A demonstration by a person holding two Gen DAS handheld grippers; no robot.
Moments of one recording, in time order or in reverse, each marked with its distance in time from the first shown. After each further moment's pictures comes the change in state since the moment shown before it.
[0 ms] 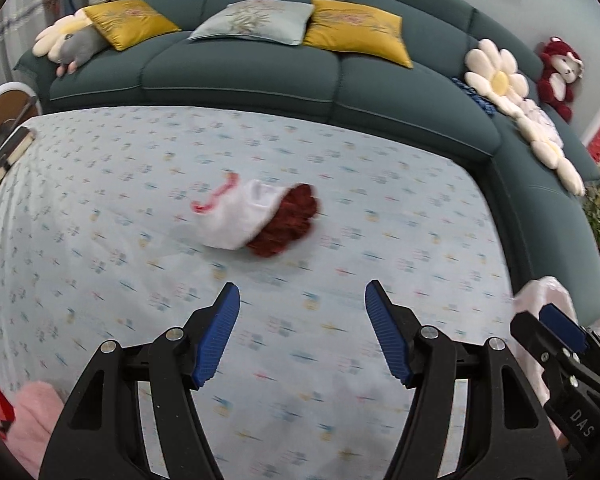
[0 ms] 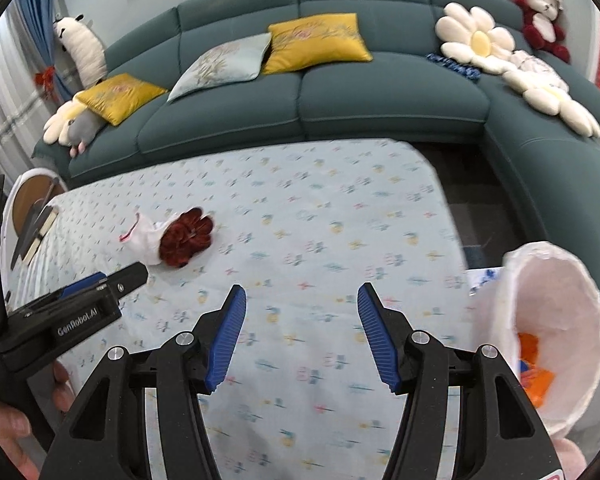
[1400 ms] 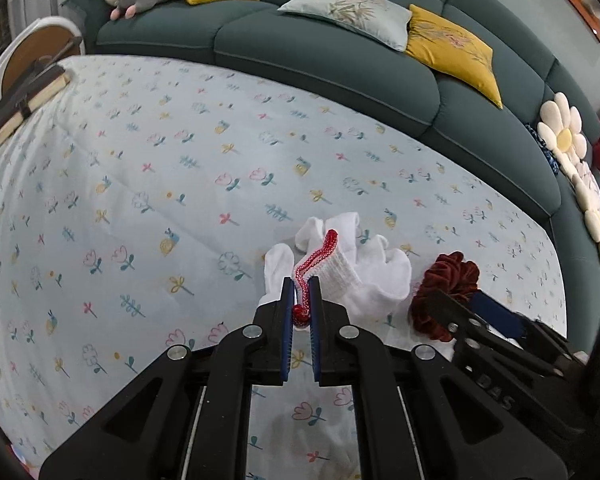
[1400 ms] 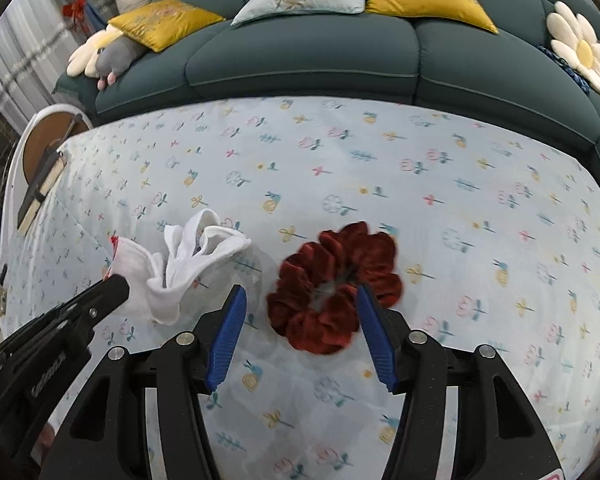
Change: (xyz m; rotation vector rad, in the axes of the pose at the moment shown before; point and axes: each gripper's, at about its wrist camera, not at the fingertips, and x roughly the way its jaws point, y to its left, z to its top) left arm 0.078 0.158 0.046 -0.221 0.033 0.049; right arm 0.188 0.182 0.055 -0.159 0.197 0.102
